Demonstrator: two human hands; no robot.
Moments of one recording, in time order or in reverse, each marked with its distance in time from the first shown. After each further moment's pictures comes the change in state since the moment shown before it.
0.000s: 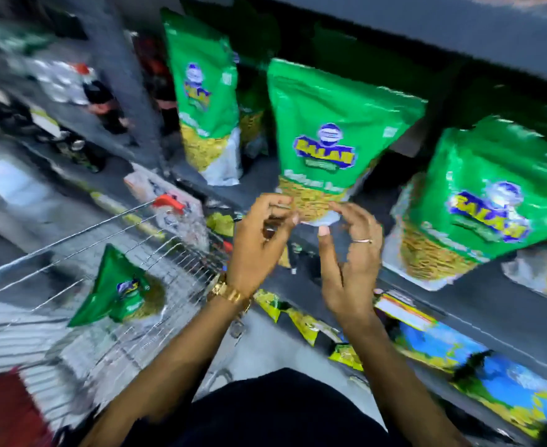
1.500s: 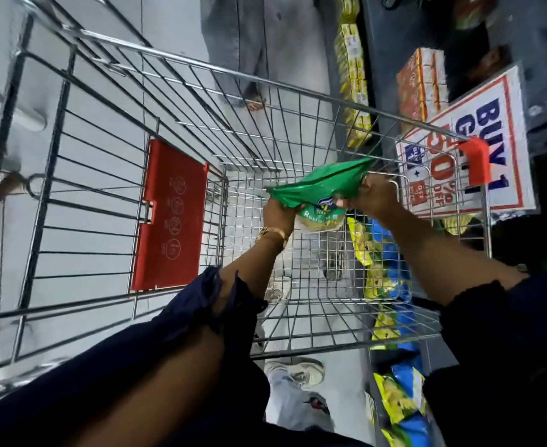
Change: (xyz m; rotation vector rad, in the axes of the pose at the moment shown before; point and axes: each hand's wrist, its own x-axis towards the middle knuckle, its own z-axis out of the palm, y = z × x) left_hand -0.131 -0.321 -0.253 -0.009 0.910 -1.115; right_hand -0.095 0.029 0.444 -0.026 -1.511 0.309
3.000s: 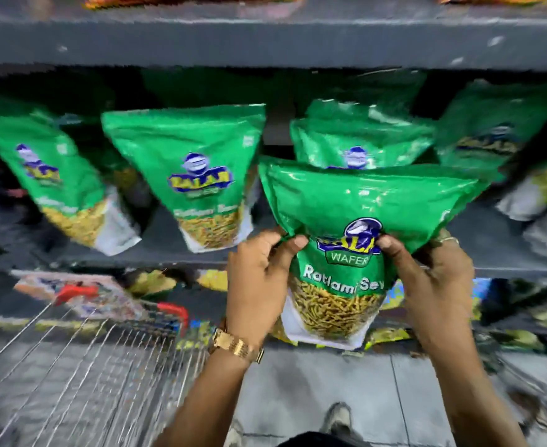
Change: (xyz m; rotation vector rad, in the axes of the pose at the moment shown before) left_hand -0.493 0.123 0.138 0.200 -1.263 1.215; right_hand -0.598 0.092 -0.102 0.393 1.853 0.160
